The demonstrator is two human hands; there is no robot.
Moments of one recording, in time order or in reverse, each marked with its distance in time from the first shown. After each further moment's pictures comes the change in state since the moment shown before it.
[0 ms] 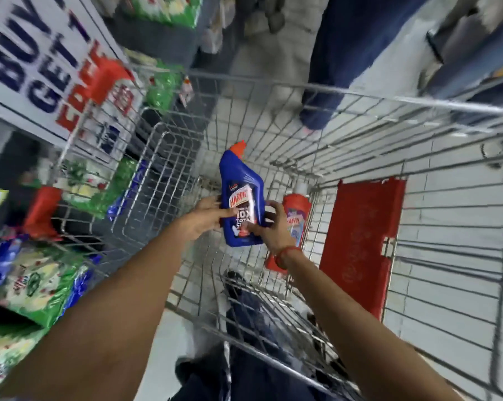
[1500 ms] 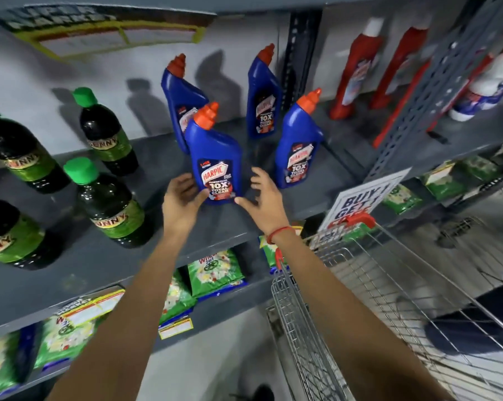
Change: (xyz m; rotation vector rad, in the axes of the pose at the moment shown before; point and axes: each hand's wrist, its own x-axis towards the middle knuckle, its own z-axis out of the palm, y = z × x) left_hand -0.341 -0.037 -0.268 -0.527 1.334 0.854; right_hand -0.184 -0.208 0.361 -0.560 -0.735 -1.025
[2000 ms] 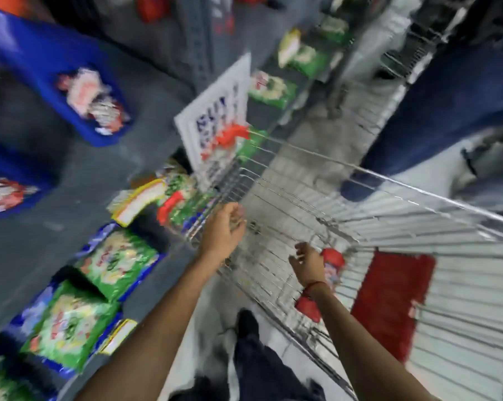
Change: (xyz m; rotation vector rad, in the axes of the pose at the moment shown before) left_hand -0.178 -0.100 0.204 0.550 -0.950 0.099; right_hand -0.294 0.227 -0.127 -0.131 0.442 1.002
